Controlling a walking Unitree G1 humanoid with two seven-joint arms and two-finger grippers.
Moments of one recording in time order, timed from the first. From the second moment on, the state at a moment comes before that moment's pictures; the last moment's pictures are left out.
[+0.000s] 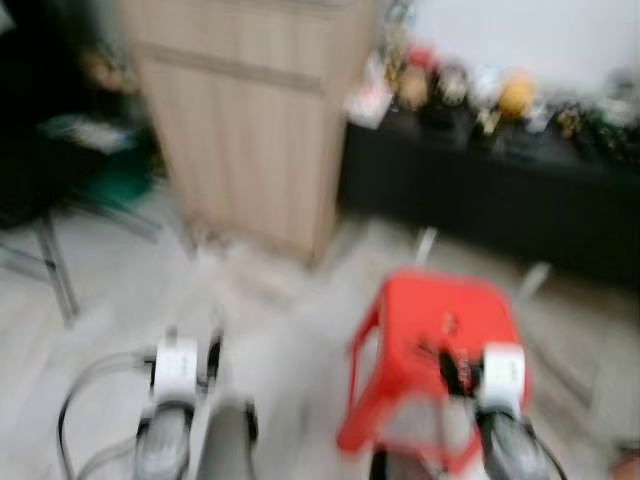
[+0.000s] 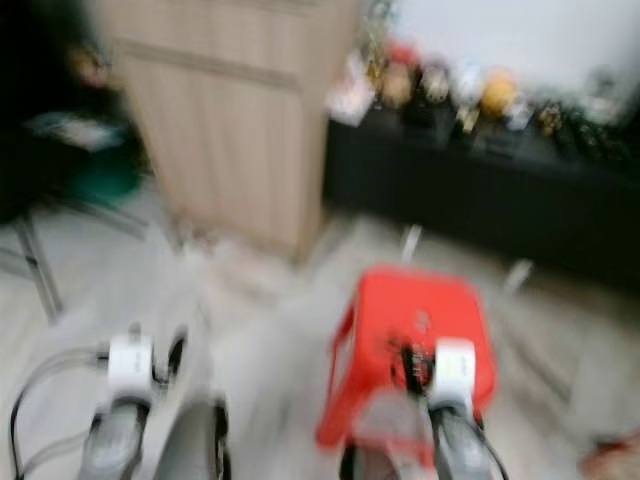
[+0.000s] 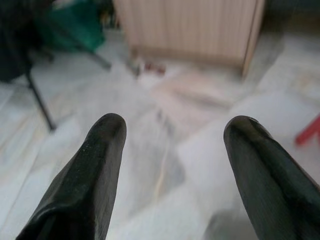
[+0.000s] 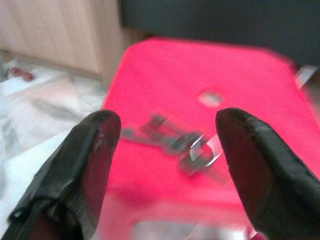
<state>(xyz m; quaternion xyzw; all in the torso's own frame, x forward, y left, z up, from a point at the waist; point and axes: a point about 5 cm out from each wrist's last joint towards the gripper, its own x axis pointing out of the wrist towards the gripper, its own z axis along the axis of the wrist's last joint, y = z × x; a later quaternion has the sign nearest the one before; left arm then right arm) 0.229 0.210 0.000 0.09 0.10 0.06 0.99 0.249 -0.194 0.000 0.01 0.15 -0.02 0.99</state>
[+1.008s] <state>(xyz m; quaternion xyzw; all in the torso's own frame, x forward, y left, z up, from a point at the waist) 0.258 0.197 0.026 0.08 0.04 0.03 1.00 0.248 -0.192 -0.002 0.03 0.15 -0.01 0.99</state>
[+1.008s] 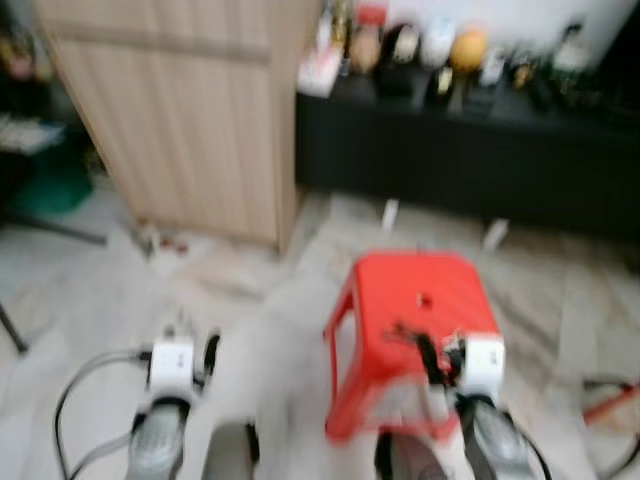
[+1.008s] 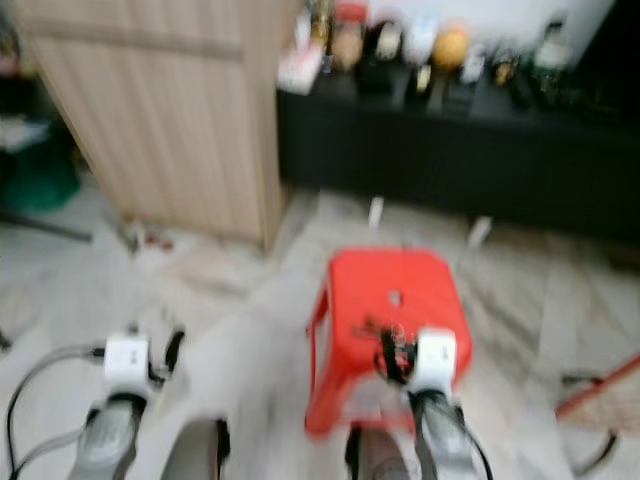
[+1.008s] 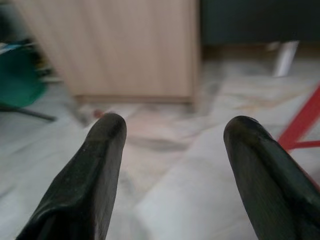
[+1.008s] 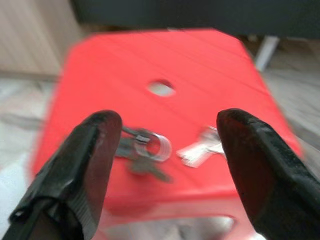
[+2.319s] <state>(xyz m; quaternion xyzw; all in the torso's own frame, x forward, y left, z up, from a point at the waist) 0.258 0.200 0.027 0.09 0.04 0.02 0.99 0.269 -0.168 -0.018 0.23 0.25 0.03 0.94</state>
